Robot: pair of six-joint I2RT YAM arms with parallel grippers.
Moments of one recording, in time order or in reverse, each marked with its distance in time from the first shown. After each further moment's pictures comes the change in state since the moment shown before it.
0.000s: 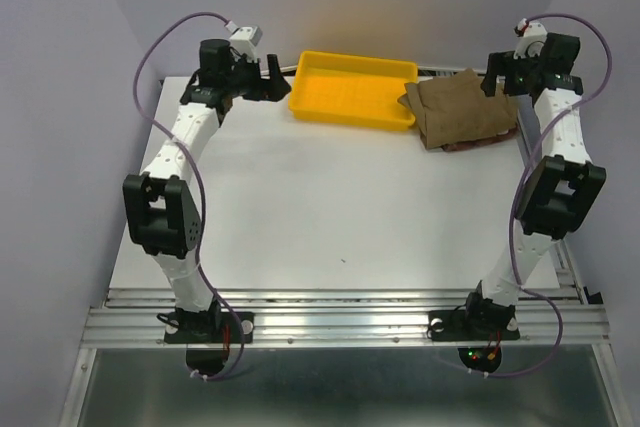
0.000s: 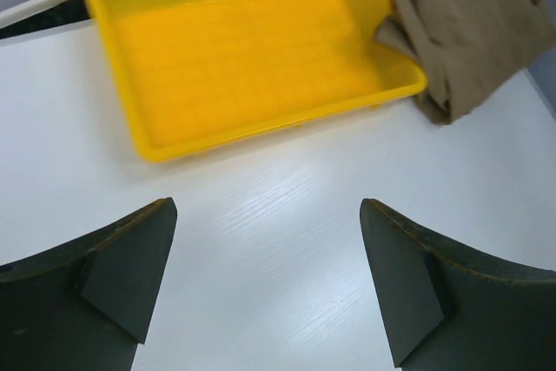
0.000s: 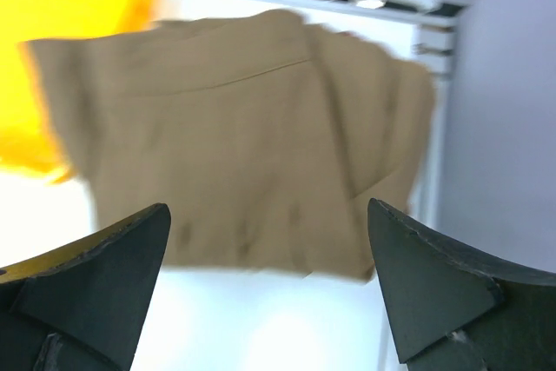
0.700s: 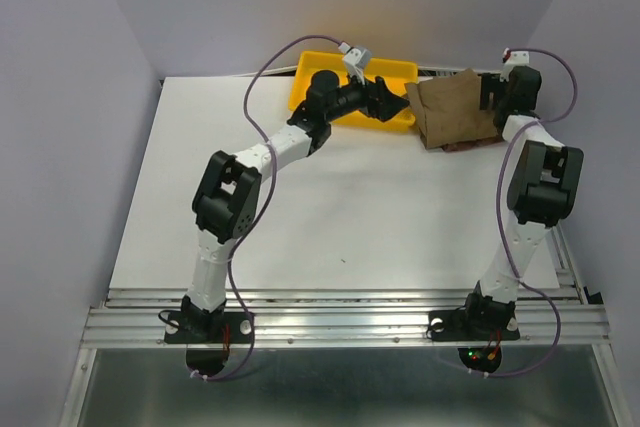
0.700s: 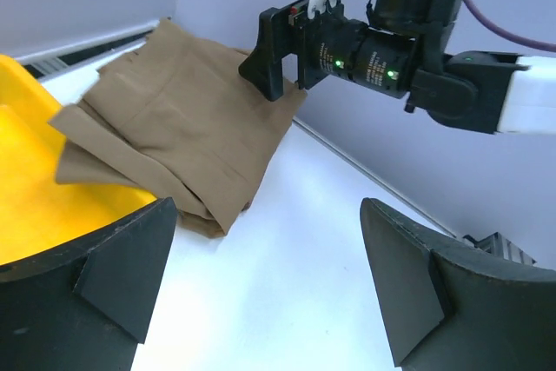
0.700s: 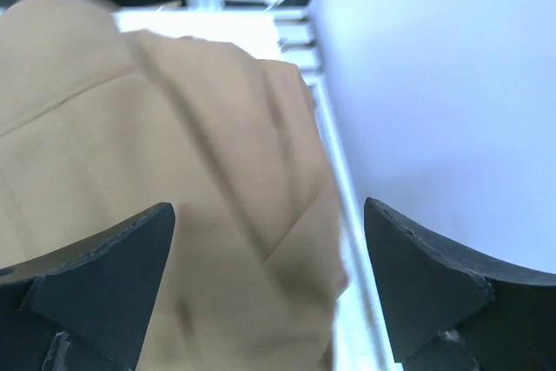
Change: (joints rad) left arm -0.404 0.331 0.066 0.731 0.016 -0.293; right arm 0.062 0.037 -0.412 0.623 0.412 0.030
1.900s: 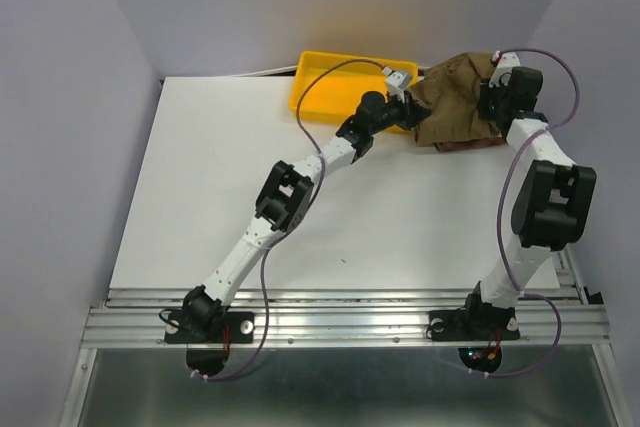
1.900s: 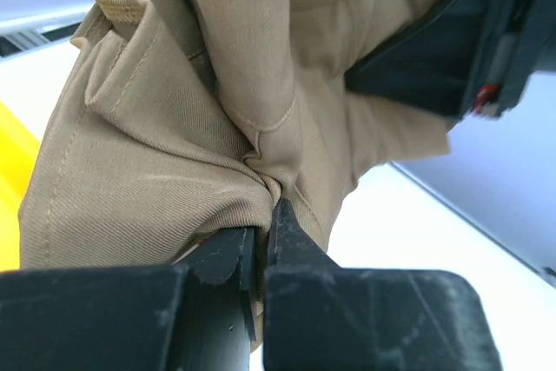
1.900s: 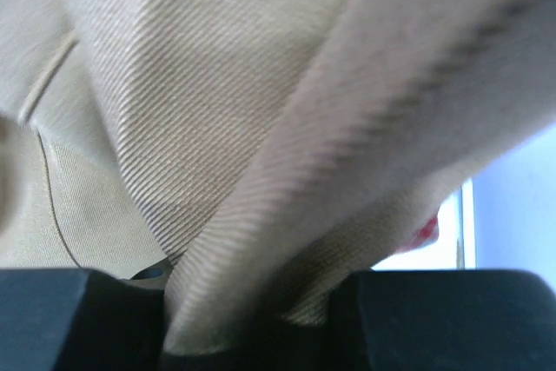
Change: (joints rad) left arm -0.077 0.568 0.698 -0.148 -0.101 0.014; right arm 0.038 -0.243 -0.087 -0.291 -0.257 0.059
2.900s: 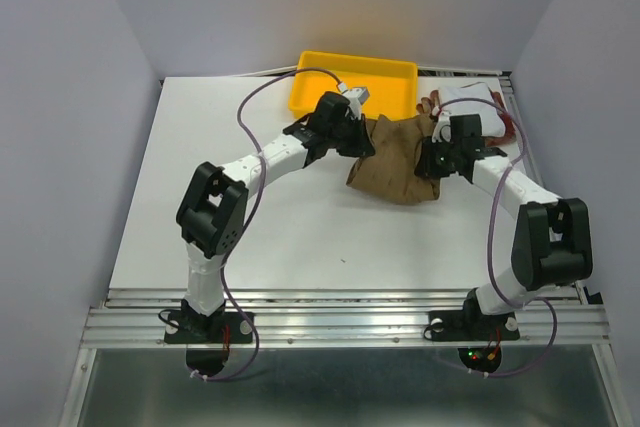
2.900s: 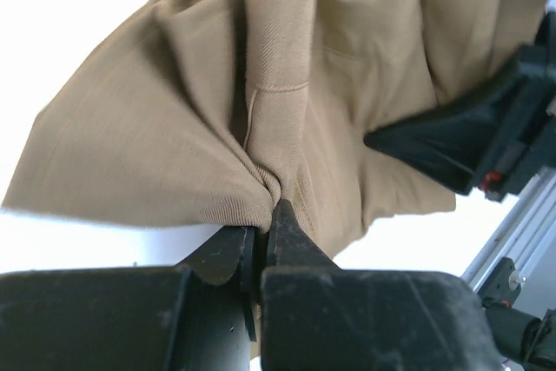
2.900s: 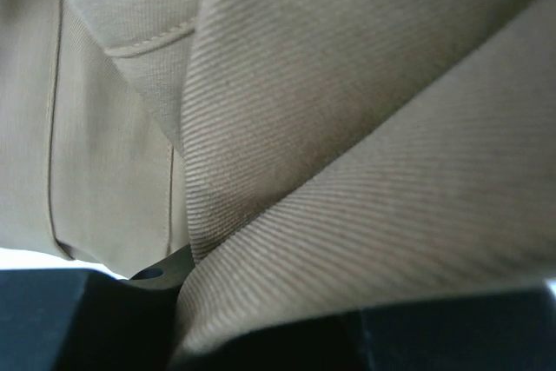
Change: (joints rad) left arm 0.061 -0.785 -0.909 -0.549 -0.092 -0.032; right arm 0.320 -0.258 -0.449 -0.206 -0.156 0.249
